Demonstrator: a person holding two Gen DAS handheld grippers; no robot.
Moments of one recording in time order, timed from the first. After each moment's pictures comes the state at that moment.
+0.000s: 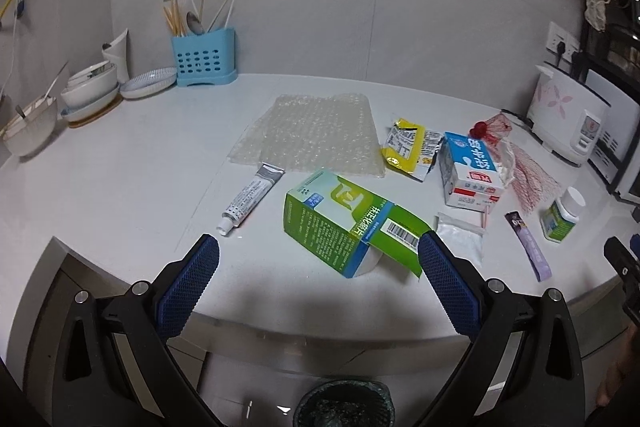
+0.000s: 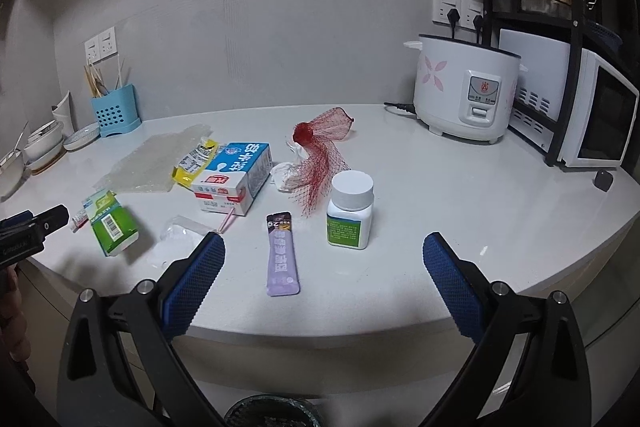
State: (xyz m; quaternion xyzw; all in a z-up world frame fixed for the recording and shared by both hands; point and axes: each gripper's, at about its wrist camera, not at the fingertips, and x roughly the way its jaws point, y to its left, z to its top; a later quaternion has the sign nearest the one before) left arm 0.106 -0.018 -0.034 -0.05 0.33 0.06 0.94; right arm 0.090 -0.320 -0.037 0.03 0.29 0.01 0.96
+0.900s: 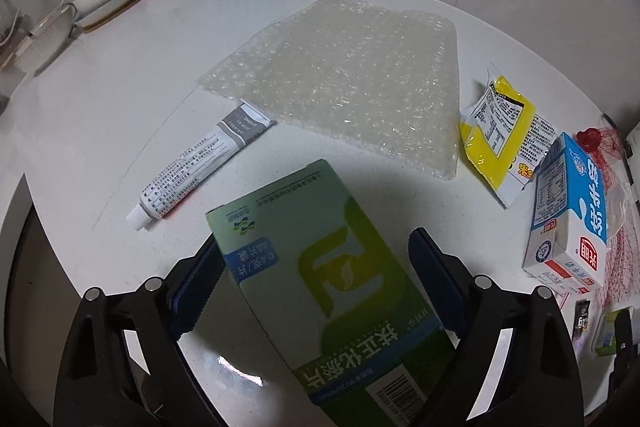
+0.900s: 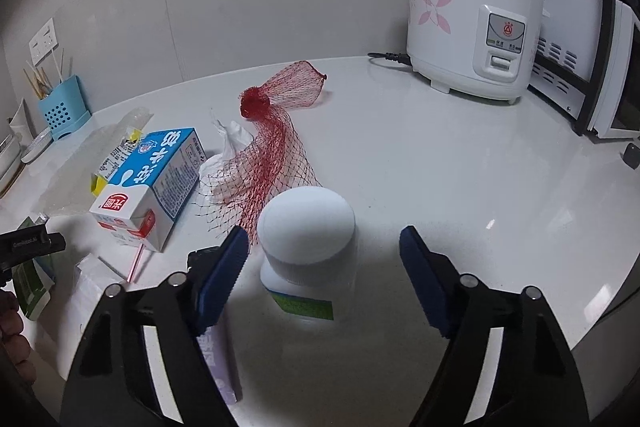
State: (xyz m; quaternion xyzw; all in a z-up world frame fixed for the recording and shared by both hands) left arm 0.234 -0.022 -0.094 -0.13 0.48 0.19 0.84; right arm 0.208 -0.348 -0.089 0.04 0.36 -0.03 0.93
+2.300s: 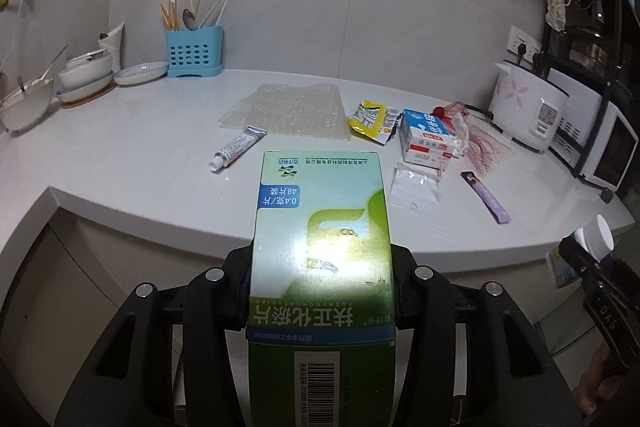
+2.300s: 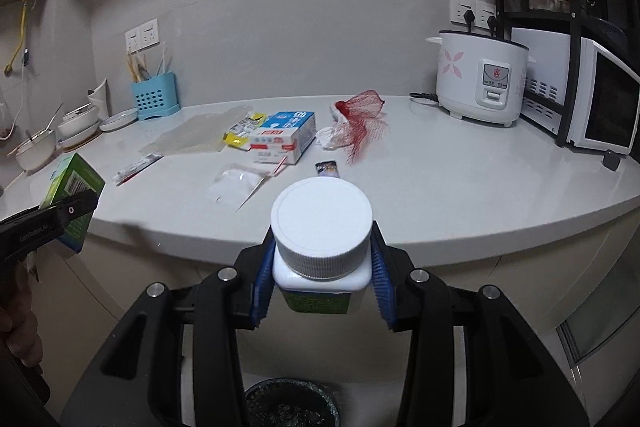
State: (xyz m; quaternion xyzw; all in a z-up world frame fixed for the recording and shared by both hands) left arm 0.002 -0.030 -0.061 -0.06 0.29 0.00 0.96; right arm -0.005 -0.290 -0.072 0.01 0.27 0.05 0.96
